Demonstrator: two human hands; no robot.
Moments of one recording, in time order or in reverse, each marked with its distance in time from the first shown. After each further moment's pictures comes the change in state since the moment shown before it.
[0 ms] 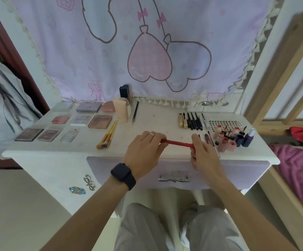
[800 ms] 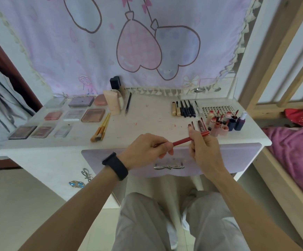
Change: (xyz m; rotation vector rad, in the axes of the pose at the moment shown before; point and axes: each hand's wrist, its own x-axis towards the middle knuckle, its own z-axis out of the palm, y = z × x) left_hand 0.005 0.027 -0.021 -0.577 -0.477 -0.166; right_hand -0.032 -0.009 -0.012 0.033 0.018 -0.143
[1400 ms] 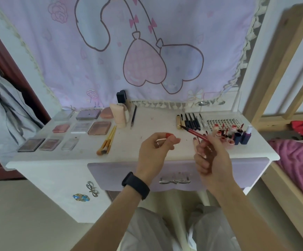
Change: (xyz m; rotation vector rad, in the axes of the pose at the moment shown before) left_hand 0.015 0.013 0.021 -0.612 0.487 -0.224; right_hand 0.007 -0.010 0.003 0.655 0.049 0.276
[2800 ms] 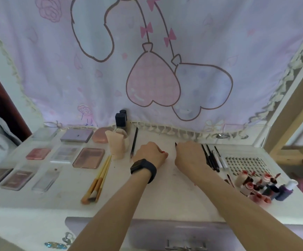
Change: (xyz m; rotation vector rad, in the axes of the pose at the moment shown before) left_hand 0.212 -0.072 -0.027 0.873 -0.016 -0.271; right_hand 0.218 0.030 0.080 -2.368 -0.040 -0.315
